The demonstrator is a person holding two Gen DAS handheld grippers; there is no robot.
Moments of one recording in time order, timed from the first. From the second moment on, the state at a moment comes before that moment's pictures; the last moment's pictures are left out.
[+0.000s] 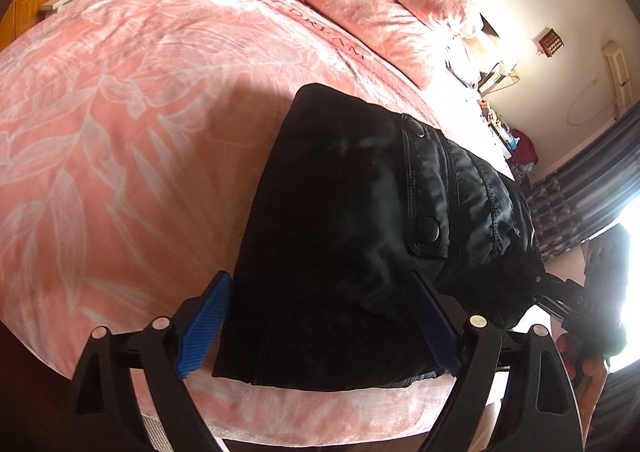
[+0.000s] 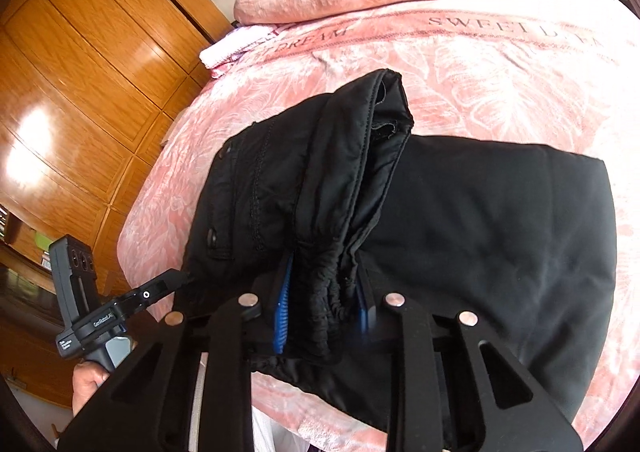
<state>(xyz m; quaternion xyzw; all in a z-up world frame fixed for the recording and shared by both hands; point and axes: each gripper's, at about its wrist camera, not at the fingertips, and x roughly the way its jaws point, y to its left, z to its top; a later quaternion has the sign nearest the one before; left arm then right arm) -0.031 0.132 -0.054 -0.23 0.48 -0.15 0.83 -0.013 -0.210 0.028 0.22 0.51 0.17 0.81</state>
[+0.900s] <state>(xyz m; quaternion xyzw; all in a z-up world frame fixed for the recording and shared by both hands) -0.035 0.076 -0.019 -0.18 0.47 -0.20 0.84 -0.063 -0.295 0.107 0.21 0.47 0.14 0.85</state>
